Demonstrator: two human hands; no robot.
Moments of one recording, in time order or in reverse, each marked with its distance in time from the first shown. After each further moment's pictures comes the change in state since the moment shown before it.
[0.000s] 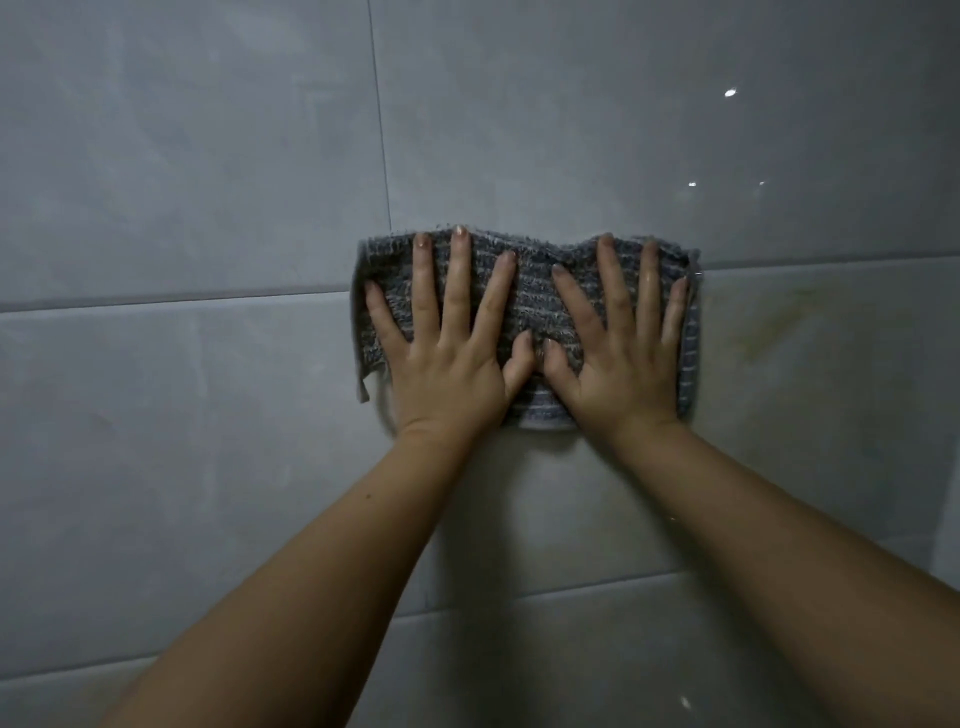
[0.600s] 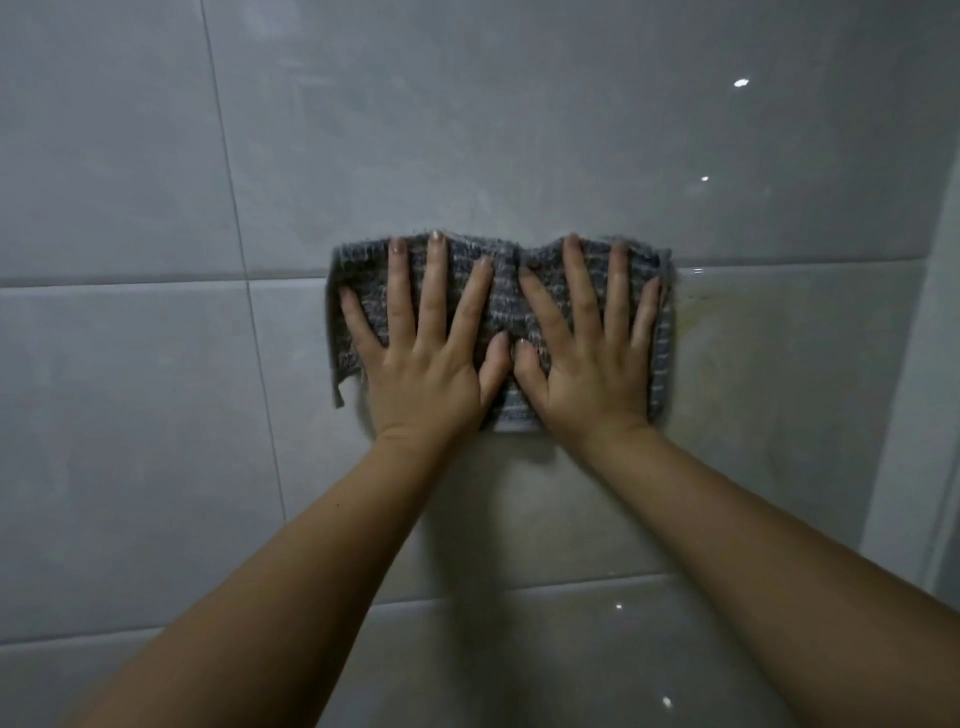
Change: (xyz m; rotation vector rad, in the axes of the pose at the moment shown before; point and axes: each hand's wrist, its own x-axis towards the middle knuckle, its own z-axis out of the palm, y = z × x) left_hand 0.002 0.093 0.015 0.015 -0.027 -0.049; right_hand -0.013 0.083 -0.005 0.031 0.008 -0.051
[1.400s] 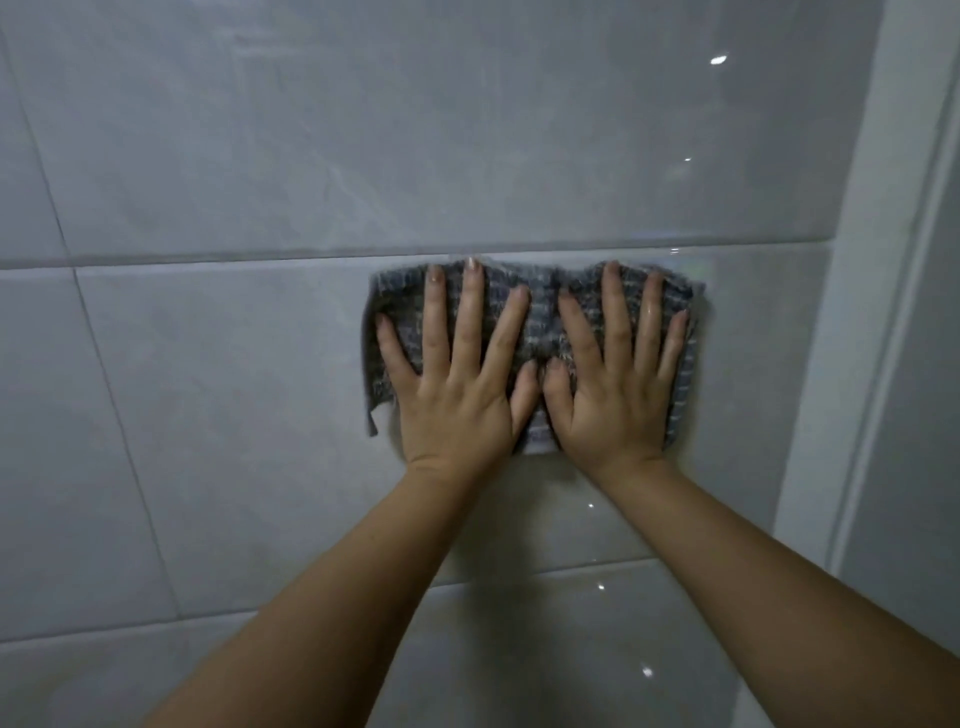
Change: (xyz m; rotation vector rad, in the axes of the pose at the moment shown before) left_hand -0.024 0.123 0.025 -0.065 -0.006 0.045; right_hand -0.055 0.107 -0.003 0.009 0.029 0.099
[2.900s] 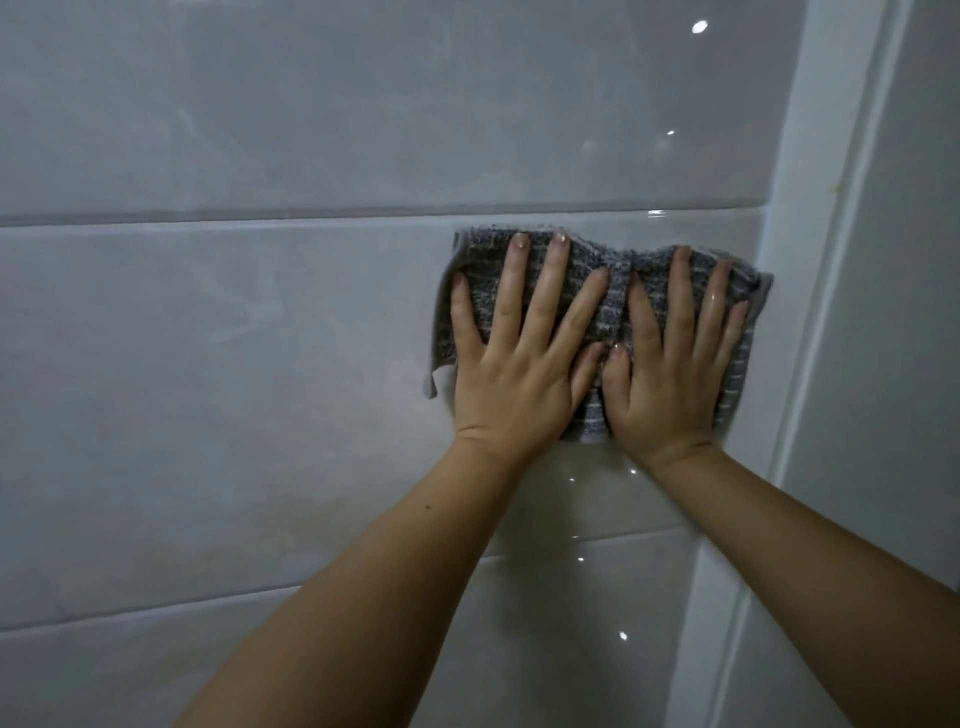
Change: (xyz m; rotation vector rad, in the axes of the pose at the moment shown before) left_hand 0.016 0.103 0.024 -0.101 0.019 0.129; right_hand -0.020 0.106 -0.010 -0.039 -0.018 0.039
